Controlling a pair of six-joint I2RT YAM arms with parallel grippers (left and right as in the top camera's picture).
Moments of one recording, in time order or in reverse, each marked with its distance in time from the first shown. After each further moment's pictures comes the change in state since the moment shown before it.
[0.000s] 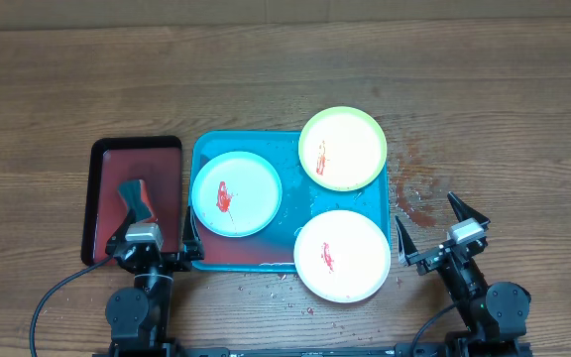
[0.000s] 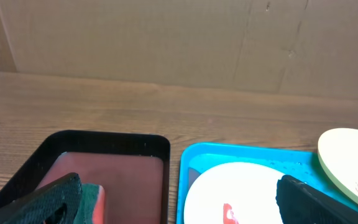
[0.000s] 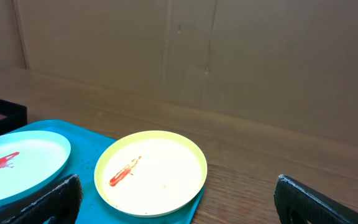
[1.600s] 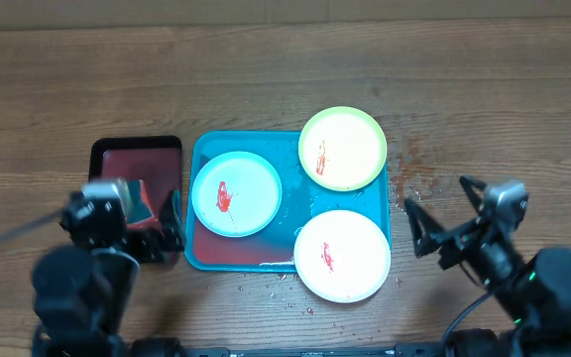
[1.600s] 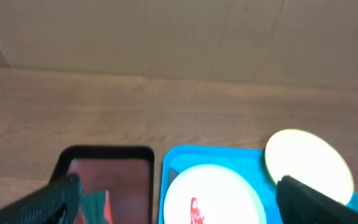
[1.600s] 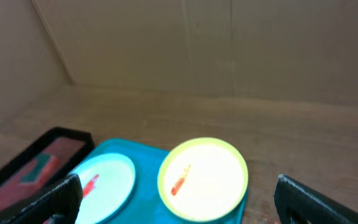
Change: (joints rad) left arm 0.000 0.532 0.883 -0.616 0.072 -0.002; right arm 0.000 0.439 0.689 -0.475 -0.087 0.189
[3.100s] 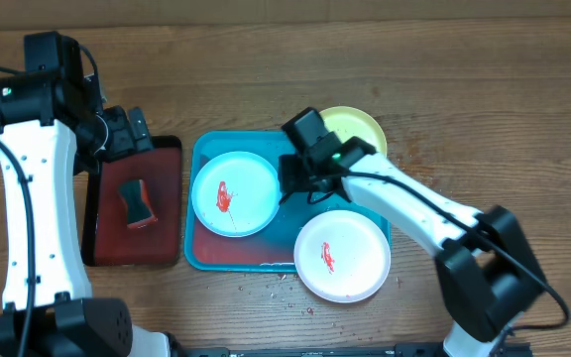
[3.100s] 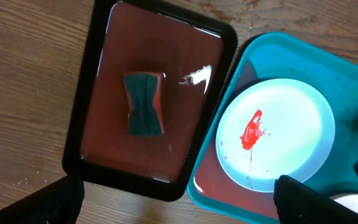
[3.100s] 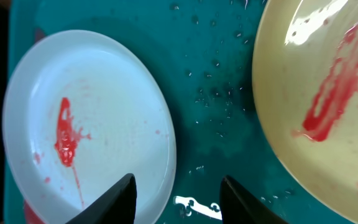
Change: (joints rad) left arm 0.144 1.118 0.891 -0.764 -0.084 -0.099; right arm 0.603 1.425 0.615 -0.087 0.301 0.481
